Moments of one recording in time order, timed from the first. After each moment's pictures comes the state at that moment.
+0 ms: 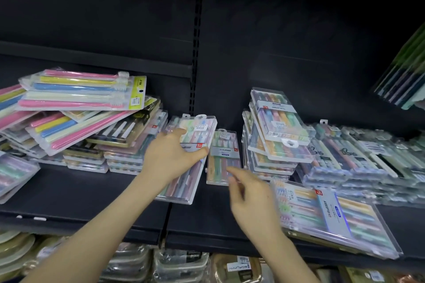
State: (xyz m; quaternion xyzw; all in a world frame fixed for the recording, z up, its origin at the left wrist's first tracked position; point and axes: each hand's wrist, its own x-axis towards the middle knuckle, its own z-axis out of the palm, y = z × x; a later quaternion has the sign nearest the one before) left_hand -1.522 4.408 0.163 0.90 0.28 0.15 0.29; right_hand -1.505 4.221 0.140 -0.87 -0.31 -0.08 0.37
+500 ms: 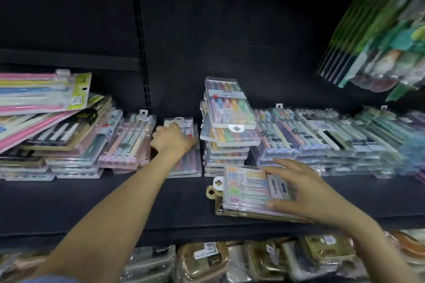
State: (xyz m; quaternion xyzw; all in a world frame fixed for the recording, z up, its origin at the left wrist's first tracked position) left_hand -1.401 4.355 0.123 0.92 0.35 0.03 0.16; right_hand -1.437 4.045 0.179 -0.94 -0.32 0.10 0.08
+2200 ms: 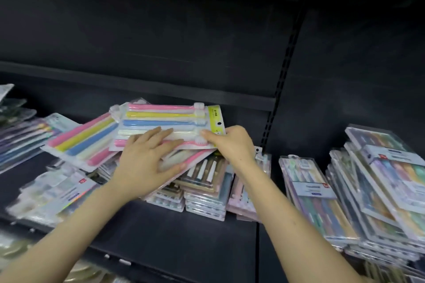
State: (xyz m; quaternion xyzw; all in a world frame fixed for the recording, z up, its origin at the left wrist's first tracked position) left_hand -1.602 4.617 0.179 0.96 0.16 0.21 0.00; right_hand -1.437 4.496 0.193 -0.85 -0.23 0.13 0.45
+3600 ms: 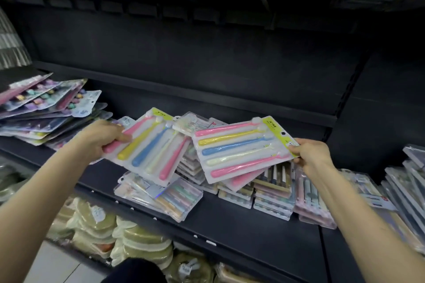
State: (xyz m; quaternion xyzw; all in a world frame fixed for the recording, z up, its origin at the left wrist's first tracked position) left_hand -1.770 4.792 0.238 0.65 0.49 0.23 0.54; right_hand -1.461 4.496 0.206 -0.72 -0.04 0.16 0.68
